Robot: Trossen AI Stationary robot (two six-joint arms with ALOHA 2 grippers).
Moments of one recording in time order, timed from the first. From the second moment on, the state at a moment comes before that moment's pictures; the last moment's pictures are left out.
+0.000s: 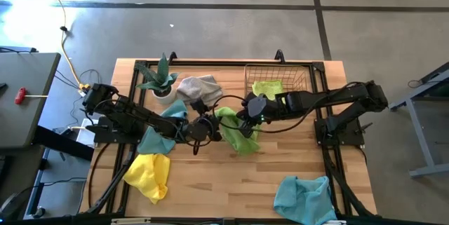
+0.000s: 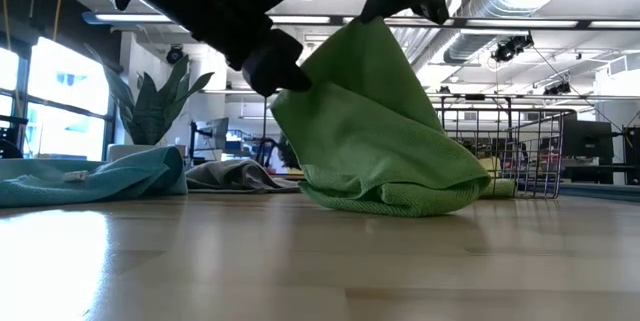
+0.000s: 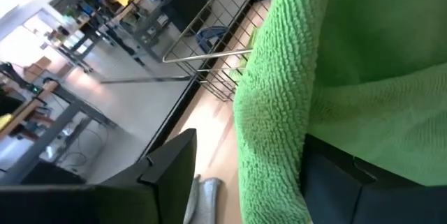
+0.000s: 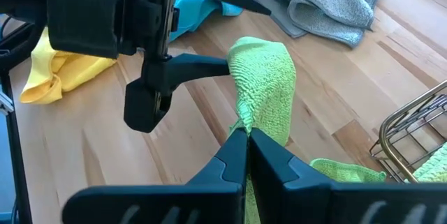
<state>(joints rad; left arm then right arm) -0.12 1.64 0.81 0.30 -0.96 0.15 0.11 1.50 1.32 -0.64 0.23 0.63</state>
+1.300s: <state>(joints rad) -0.22 1.24 0.81 -0.28 -0.06 -0.32 0.11 1.57 1.04 -0.21 0.15 -0.25</state>
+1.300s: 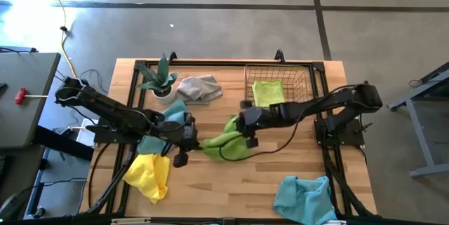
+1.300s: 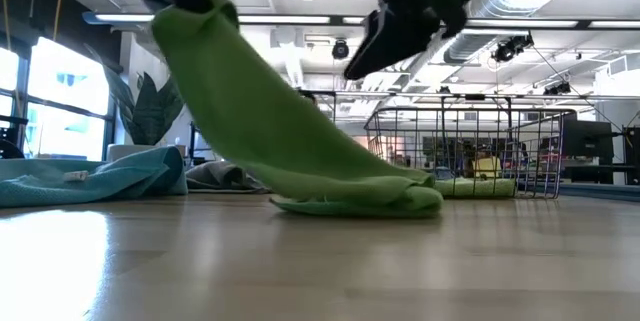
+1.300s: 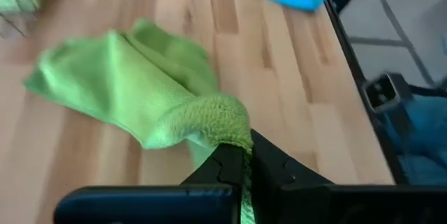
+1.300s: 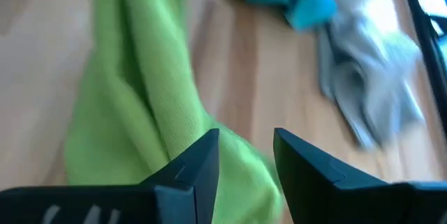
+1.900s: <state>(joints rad) -0.10 1.25 0.81 -0.02 0.41 -0.28 0.15 1.67 1.06 0.20 -0.01 -0.45</state>
